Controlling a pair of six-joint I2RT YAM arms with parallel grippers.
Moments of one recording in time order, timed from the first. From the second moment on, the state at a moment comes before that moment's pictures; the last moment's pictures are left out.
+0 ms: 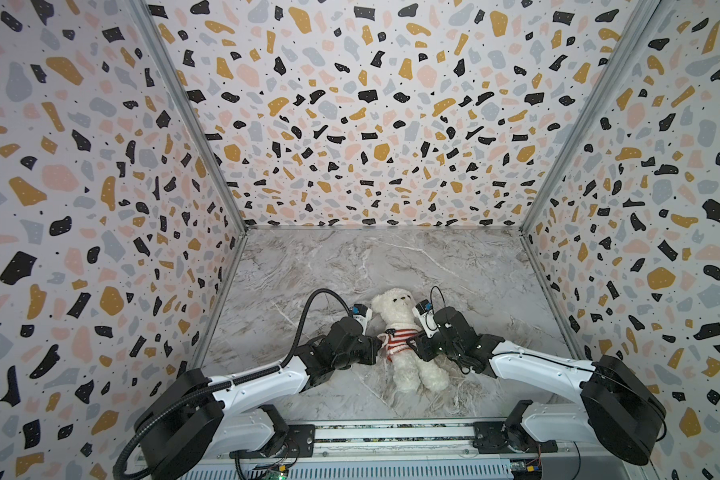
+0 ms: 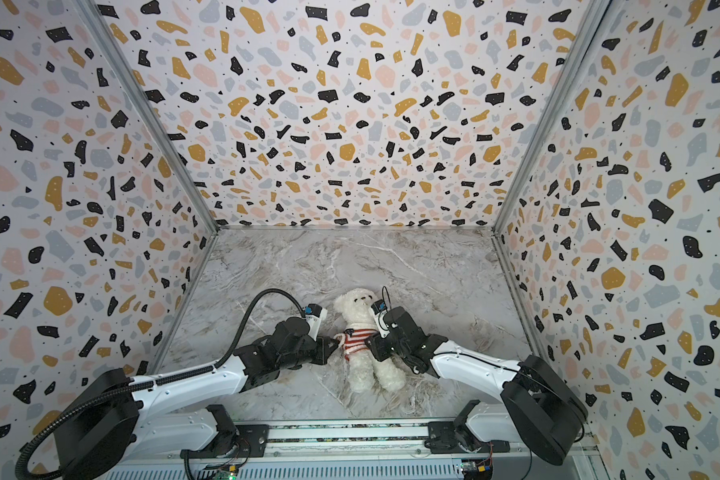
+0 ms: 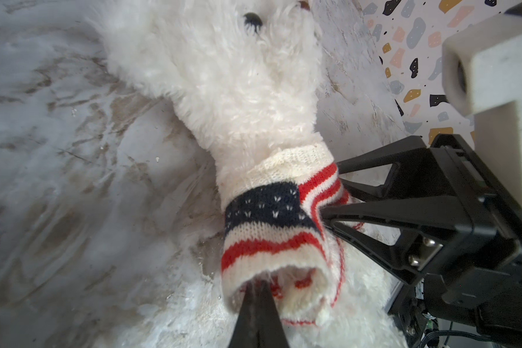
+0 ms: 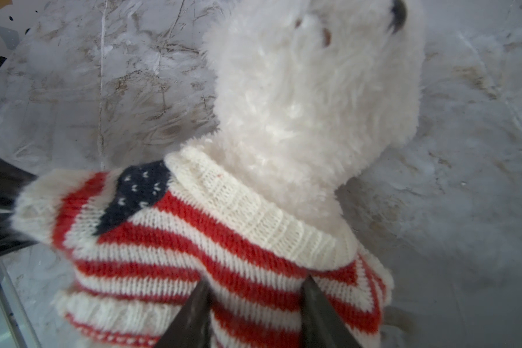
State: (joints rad) left arm -0.84 1.21 0.50 0.07 0.12 -0.70; right arm 0.78 1.28 0.55 -0.03 -0.12 0.28
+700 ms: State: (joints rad) left arm -0.86 1.29 0.49 0.19 0.10 -0.78; right arm 0.81 1.28 0.54 -0.03 -0.08 0.28
